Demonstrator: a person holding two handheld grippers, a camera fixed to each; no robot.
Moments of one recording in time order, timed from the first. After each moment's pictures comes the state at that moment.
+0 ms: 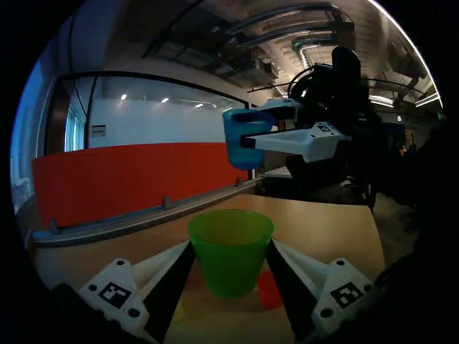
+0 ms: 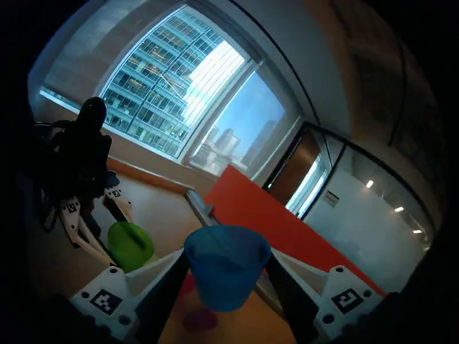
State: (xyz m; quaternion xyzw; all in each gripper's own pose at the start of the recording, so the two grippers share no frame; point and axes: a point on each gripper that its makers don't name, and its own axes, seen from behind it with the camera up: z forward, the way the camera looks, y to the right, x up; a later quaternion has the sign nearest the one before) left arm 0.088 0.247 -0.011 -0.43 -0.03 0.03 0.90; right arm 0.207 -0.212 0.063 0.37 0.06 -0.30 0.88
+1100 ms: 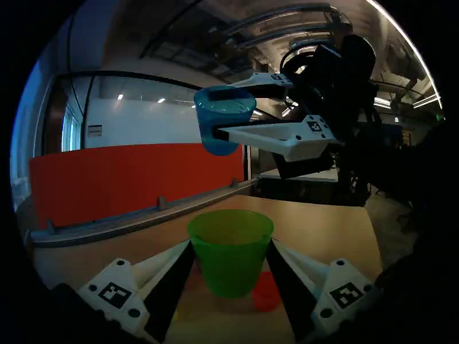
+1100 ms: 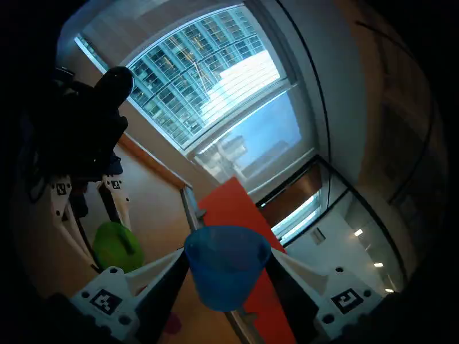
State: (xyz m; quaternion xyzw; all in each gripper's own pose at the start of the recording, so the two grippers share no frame) left arm 0.088 0.257 -0.016 -0.45 -0.03 0.03 0.89; right arm 0.230 -0.244 0.076 0.35 0.13 -0.43 0.82
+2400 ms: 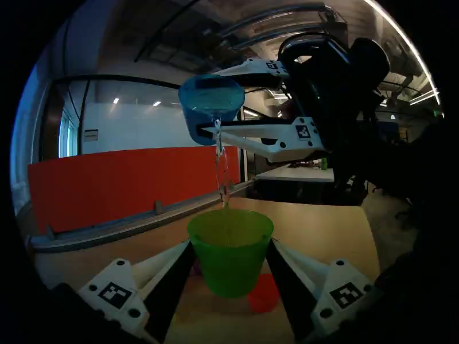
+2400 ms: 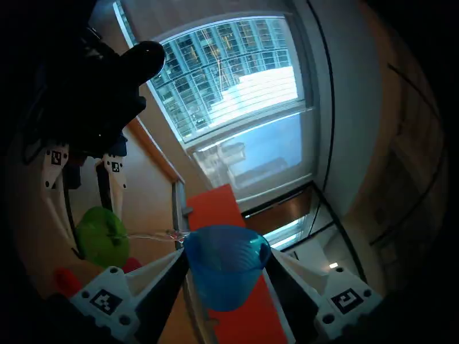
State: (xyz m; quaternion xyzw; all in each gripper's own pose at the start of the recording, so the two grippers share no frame) left arm 0.099 0.261 -0.028 -0.46 -0.02 0.04 0.89; right arm 0.247 -0.253 0.075 0.32 0.19 -0.52 0.77
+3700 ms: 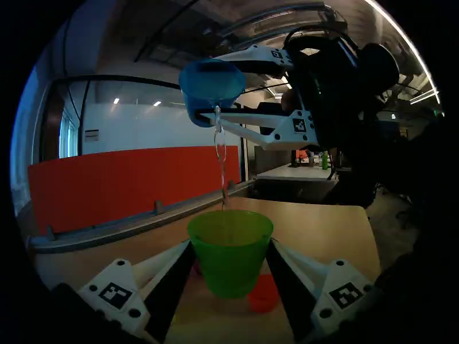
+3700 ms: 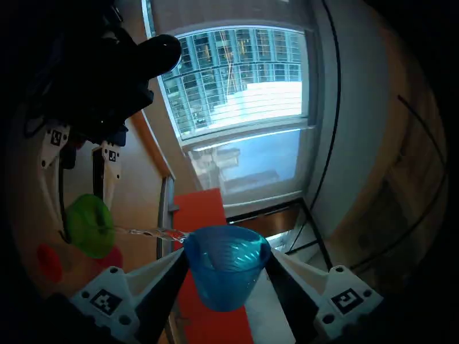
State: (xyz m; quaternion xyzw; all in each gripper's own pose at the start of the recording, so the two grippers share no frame) left arm 0.097 0.263 -0.023 -0.45 -0.02 0.04 0.89; right arm 0.269 -0.255 0.073 0.29 0.24 -0.58 0.73
